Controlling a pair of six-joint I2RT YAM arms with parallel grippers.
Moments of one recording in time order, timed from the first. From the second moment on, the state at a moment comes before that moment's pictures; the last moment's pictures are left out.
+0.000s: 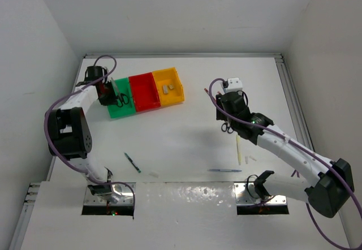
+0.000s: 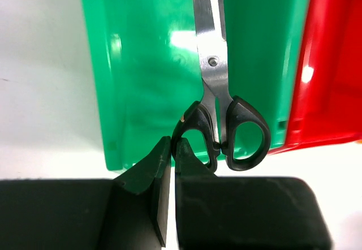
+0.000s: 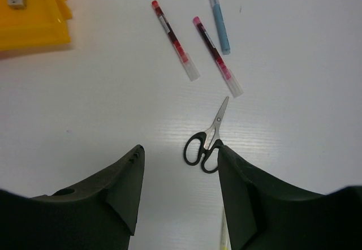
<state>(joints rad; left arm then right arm) 0.13 1.71 1.19 -0.52 0.11 -0.23 0.64 1.14 0.83 -0.34 0.52 0.28</state>
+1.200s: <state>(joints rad) 0.08 1.74 1.11 -0.39 -0.03 -0.26 0.65 1.13 0.83 -0.38 0.53 0.28</state>
